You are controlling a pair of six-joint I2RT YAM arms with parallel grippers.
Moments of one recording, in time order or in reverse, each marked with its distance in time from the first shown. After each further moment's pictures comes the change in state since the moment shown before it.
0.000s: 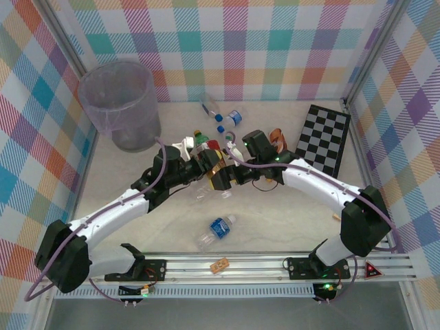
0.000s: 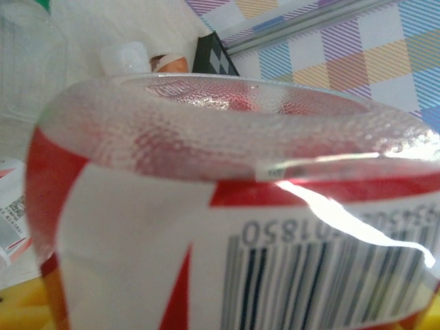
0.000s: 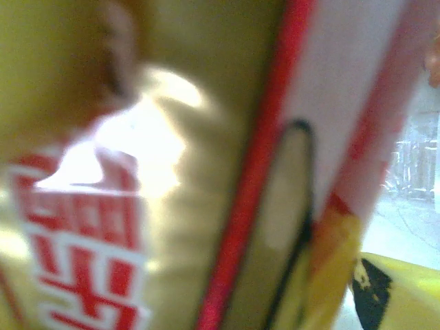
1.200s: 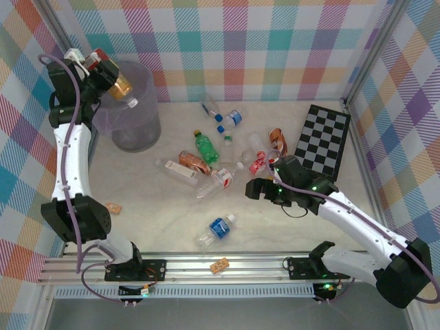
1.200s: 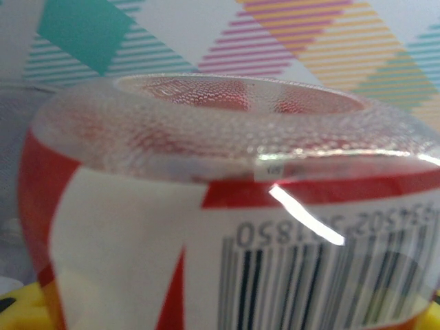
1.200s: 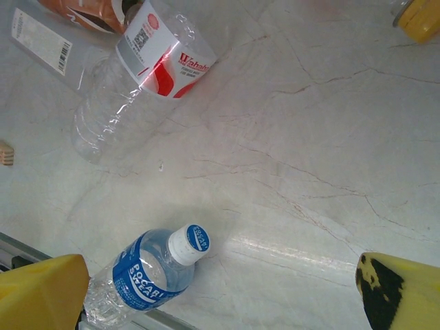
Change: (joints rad) left arm 0.825 0.421 1.014 -0.508 0.011 0.490; right arm -0.050 -0.466 -0.326 -0.225 0.480 0.417
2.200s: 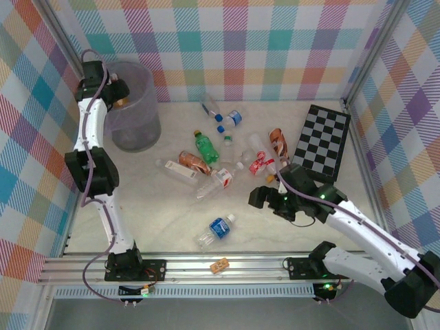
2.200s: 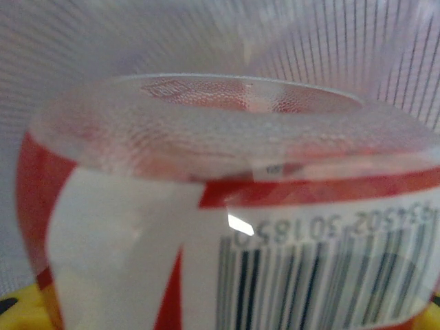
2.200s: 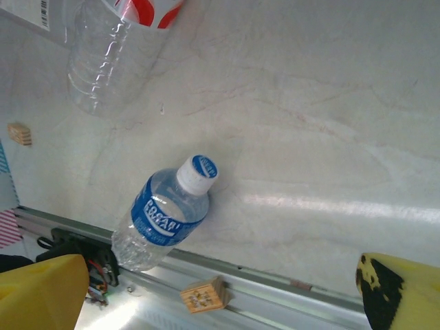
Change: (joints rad) left arm -0.023 0.586 0.469 -0.335 -0.235 0.365; right arm 0.068 -0.119 -0.016 -0.157 -0.057 0.225
